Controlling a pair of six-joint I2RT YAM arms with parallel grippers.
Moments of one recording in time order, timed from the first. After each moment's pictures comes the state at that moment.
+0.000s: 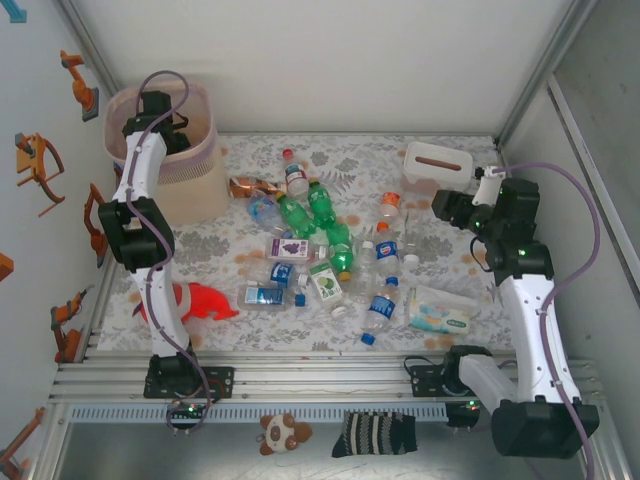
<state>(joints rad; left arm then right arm) 0.03 2.25 2.20 -0.97 -0.23 -0.35 -0.03 0.95 1.01 -0.54 -0.35 0.22</state>
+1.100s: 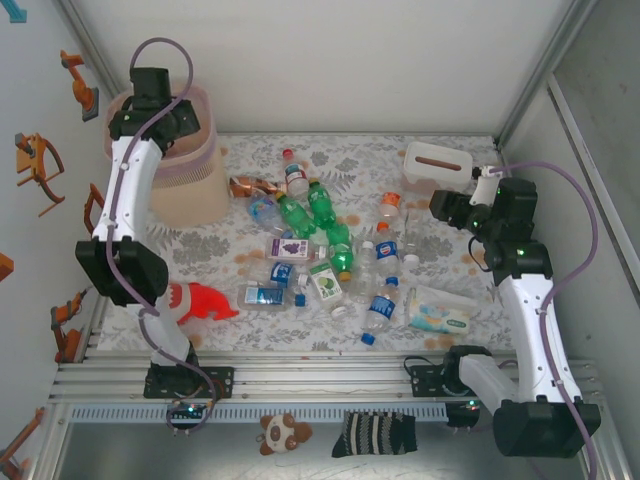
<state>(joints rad) -0.11 1.81 2.03 -0.88 -0.25 -0.27 -0.02 0.95 1.01 -0.54 -0.35 0.22</state>
